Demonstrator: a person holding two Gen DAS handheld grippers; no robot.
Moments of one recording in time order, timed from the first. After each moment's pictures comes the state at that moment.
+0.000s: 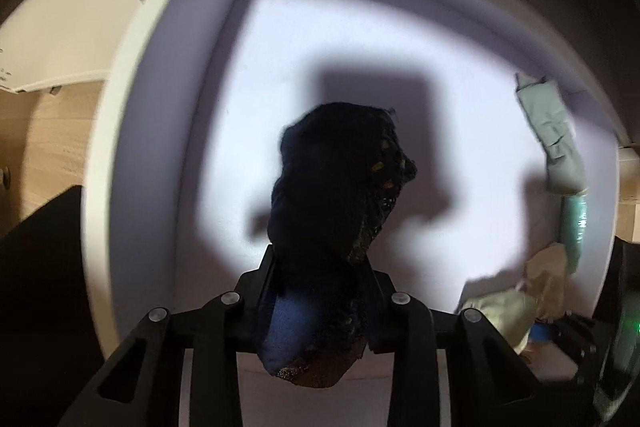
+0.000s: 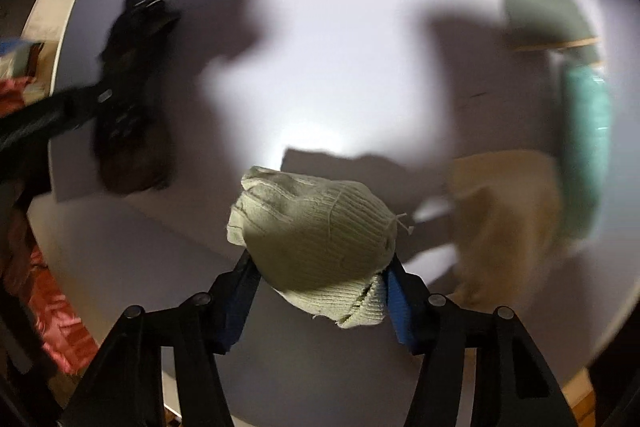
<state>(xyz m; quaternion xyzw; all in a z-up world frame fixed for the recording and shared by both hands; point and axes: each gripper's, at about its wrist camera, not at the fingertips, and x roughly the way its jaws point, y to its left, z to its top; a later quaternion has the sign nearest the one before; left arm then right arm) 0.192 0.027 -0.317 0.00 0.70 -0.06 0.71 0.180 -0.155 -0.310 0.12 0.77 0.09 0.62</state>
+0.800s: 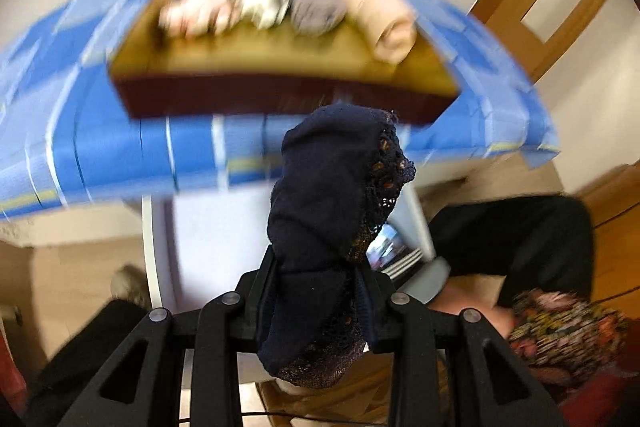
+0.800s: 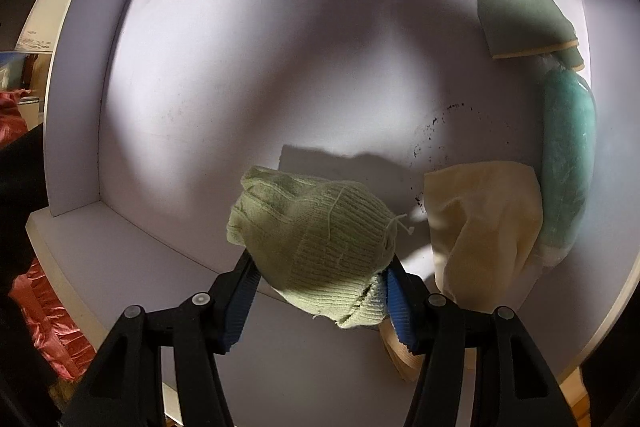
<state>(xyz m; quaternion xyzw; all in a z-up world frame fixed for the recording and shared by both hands) 0.142 -0.008 -0.044 0.04 0.53 -0.28 0.80 0.194 -0.166 -0.311 0.13 0.77 0.08 0.62</state>
